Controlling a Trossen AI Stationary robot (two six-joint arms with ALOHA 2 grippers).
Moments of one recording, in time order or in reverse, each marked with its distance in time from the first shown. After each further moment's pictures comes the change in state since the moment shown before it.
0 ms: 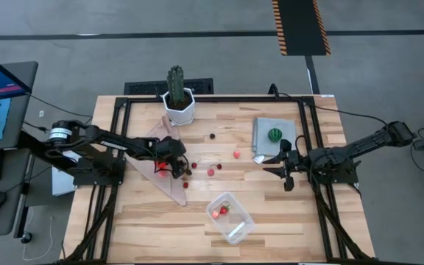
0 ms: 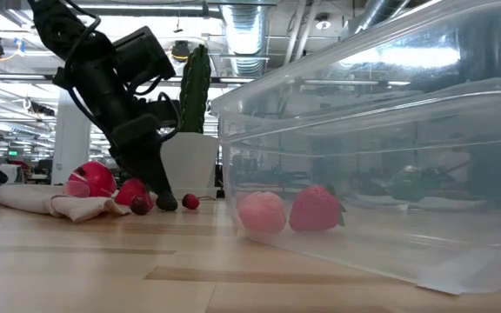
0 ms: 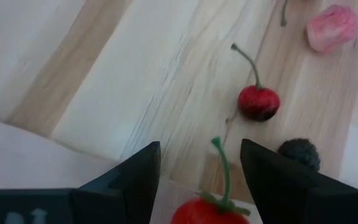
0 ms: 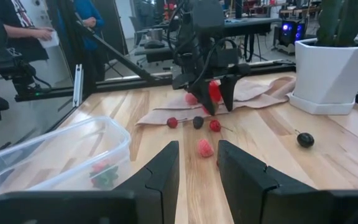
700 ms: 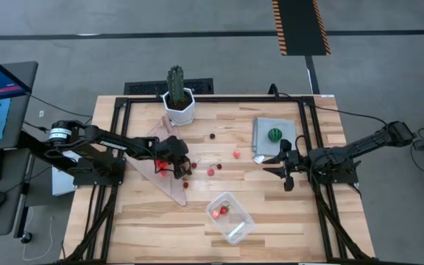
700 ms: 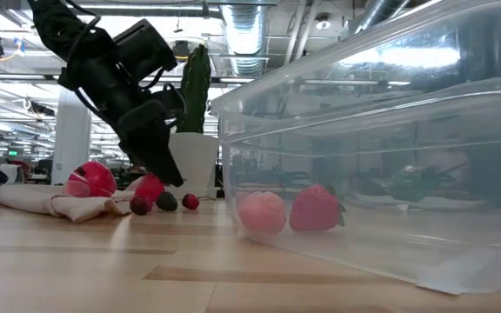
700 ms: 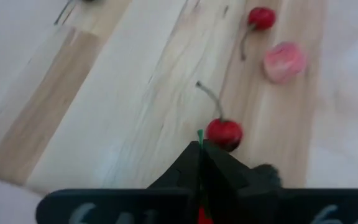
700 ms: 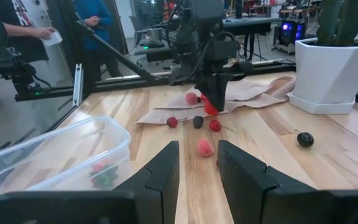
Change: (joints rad) left arm 0.000 -0.007 0.000 0.101 0.058 0.061; right arm 0.000 0.000 0.000 0.000 0.003 0.000
